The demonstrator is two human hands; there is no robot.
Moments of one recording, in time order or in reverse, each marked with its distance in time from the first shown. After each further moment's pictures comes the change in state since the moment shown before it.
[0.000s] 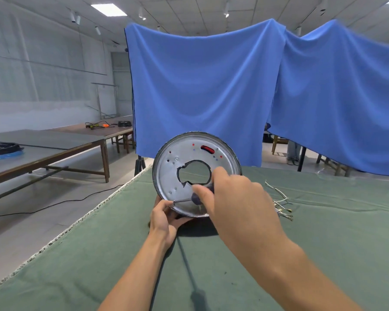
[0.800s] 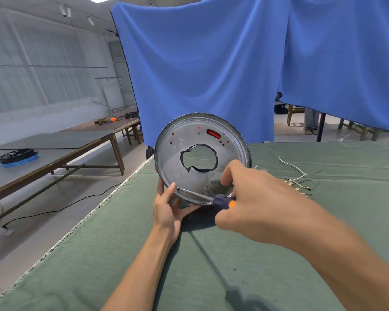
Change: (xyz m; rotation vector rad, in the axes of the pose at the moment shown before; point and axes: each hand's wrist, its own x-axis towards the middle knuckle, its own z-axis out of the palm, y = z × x) left_hand 0.003 -0.006 0.010 0.122 -0.034 0.142; right_hand 0.012 0.048 0.005 0.311 -0.429 0.151
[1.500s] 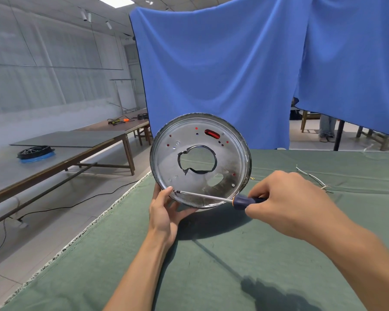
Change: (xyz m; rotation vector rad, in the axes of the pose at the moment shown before) left_hand 0.015 0.019 -0.030 0.024 0.009 0.088; right_hand 0.034 0.033 0.012 -0.196 0.141 -0.023
